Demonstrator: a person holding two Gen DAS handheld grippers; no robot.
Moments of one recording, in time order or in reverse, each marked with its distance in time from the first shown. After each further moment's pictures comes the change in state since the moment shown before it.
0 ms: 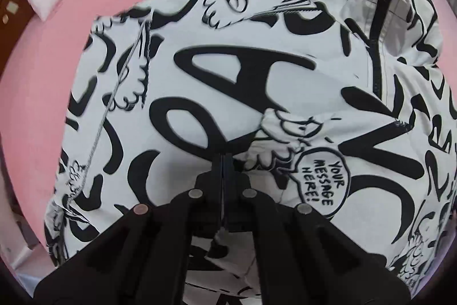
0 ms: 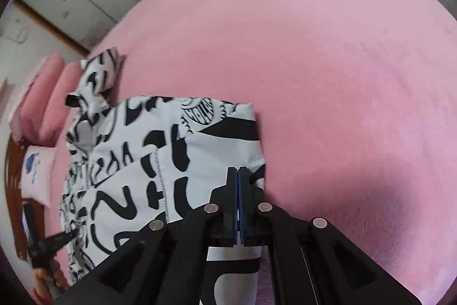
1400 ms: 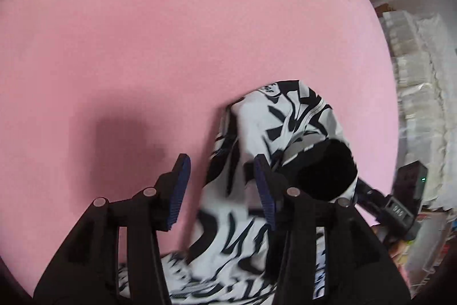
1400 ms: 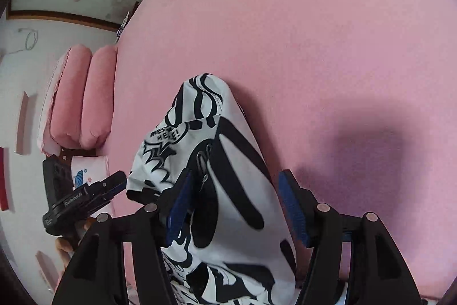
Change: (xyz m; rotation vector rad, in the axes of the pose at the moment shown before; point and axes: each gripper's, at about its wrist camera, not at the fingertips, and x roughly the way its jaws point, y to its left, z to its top) left arm 0.025 -0.061 0.430 0.122 0.159 -0.553; right arm 0.192 0.276 0.241 0.031 0.319 0.322
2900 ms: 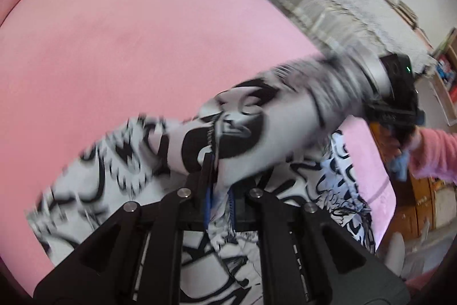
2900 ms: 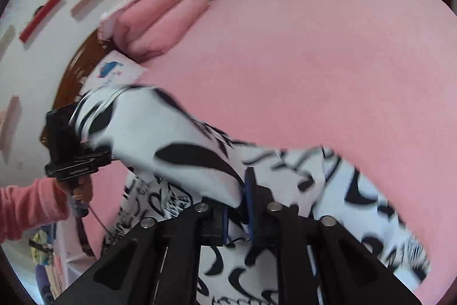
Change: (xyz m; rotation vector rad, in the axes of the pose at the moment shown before) left arm -0.104 0.038 -0.323 0.515 -0.278 -0.186; right arm -0.082 0.027 -0.246 -0.569 -0.106 -0.081
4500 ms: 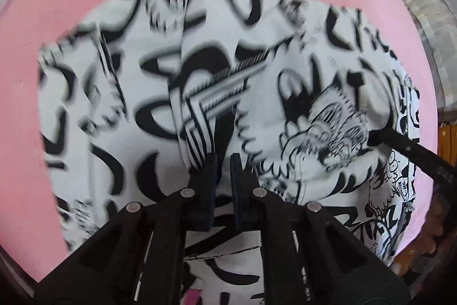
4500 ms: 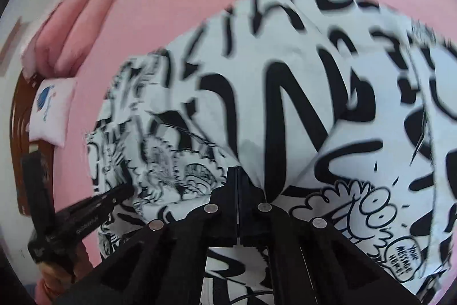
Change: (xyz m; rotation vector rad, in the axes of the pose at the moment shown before) left arm 0.036 -0.055 -0.092 -0.239 0.292 0.397; right arm 0.032 0.064 -0.097 0.227 0.072 -0.130
